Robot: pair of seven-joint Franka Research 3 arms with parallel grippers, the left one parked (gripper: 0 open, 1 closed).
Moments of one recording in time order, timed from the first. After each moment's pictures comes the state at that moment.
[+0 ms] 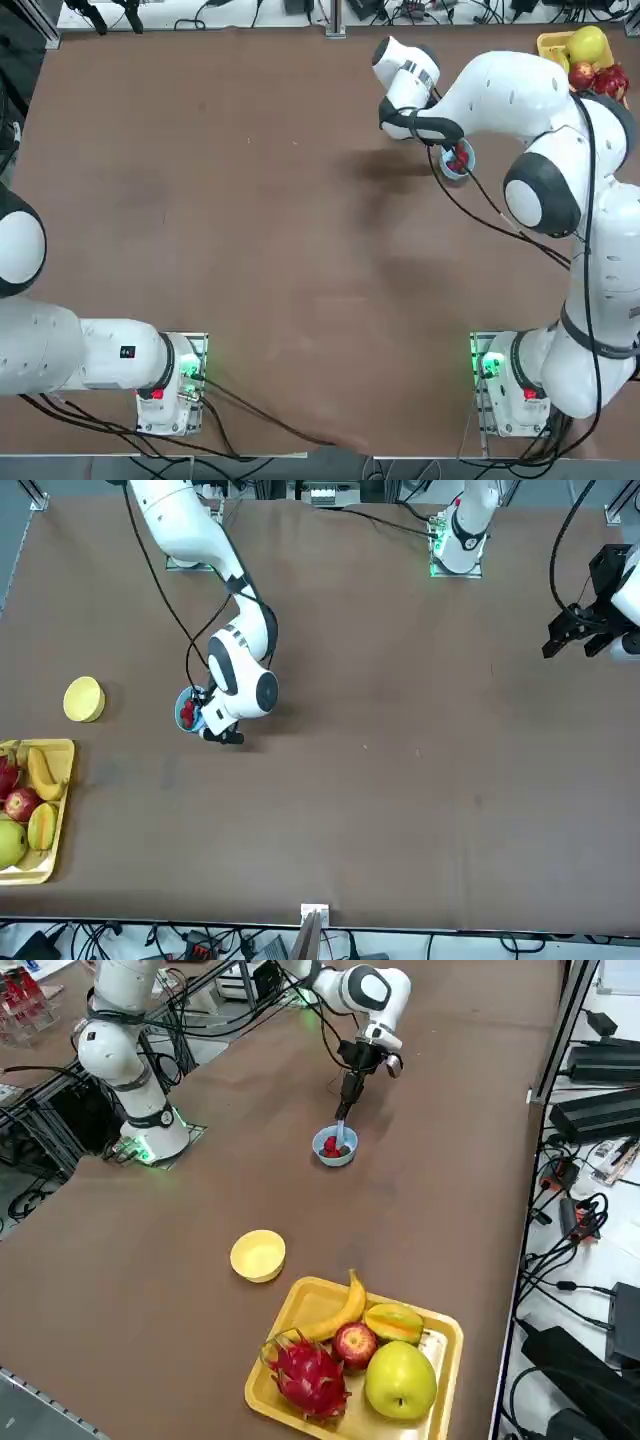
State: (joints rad) arm 0.61 0.68 -0.05 -1.58 -0.52 1.59 0.72
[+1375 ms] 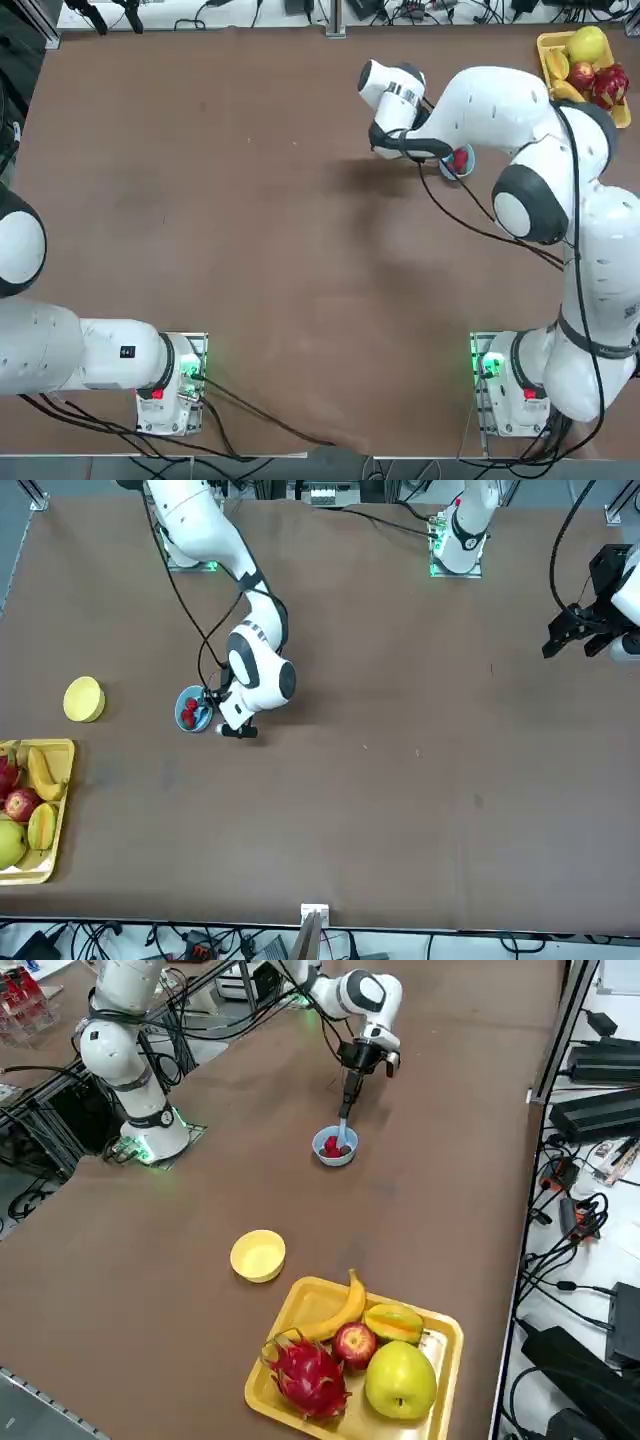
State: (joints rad) arm 0.67 0.72 -0.06 -1.58 -0.63 1.59 0.72
